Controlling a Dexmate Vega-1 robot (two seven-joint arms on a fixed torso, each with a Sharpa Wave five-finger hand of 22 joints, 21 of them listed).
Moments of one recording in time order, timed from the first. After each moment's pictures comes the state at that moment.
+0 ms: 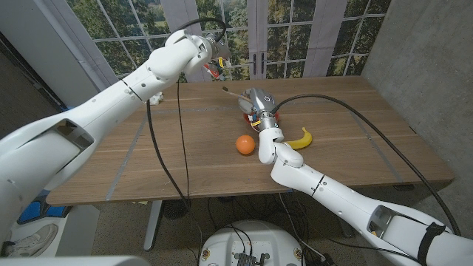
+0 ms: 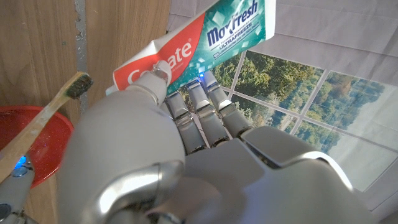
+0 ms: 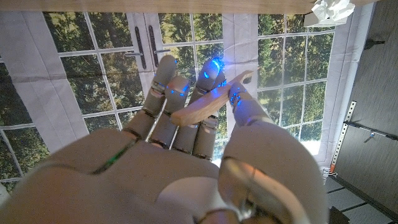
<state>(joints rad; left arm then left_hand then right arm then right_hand) 0.15 0.69 0.83 -1.79 1.34 -0.01 -0.77 1.17 0.12 0.45 -0.18 0.20 0.80 -0.10 0.34 0.25 0.88 -0.20 0.41 0.34 0.81 -0.09 0.46 0.32 0.48 -0.05 0.58 0.25 -0.68 -0.34 -0.91 -1.68 -0.61 -0.54 -0.54 0.78 0.15 0.64 -0.23 0.18 1.00 -0.01 0.22 0.54 1.00 -0.11 0.84 0.91 0.83 -0.10 1.51 1.24 0.47 -0.05 1.47 0.18</state>
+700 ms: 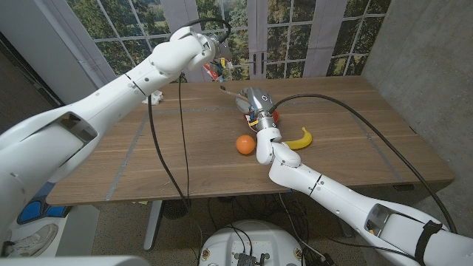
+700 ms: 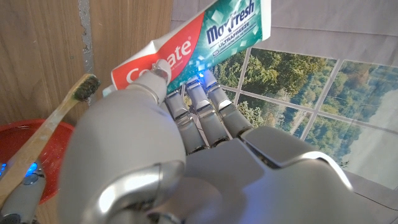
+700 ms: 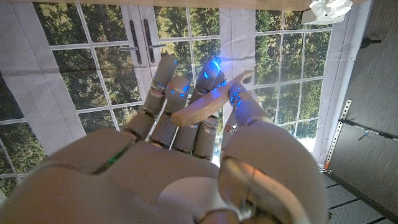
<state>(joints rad) 0.11 0.67 0.86 -1.75 1.35 -0.08 -0.80 1.19 0.12 0.44 -0.18 0.20 0.80 -0.11 0.34 0.25 0.90 -0.20 0.40 0.35 0.82 -0.09 0.46 0.32 0.48 -0.04 0.60 0.25 -0.67 -0.33 -0.93 -1.66 -0.62 -0.53 -0.56 0.78 0.15 0.65 -0.23 0.18 1.00 -0.01 0.23 0.54 1.00 -0.11 0.85 0.91 0.83 -0.10 1.51 1.24 0.46 -0.04 1.47 0.18</state>
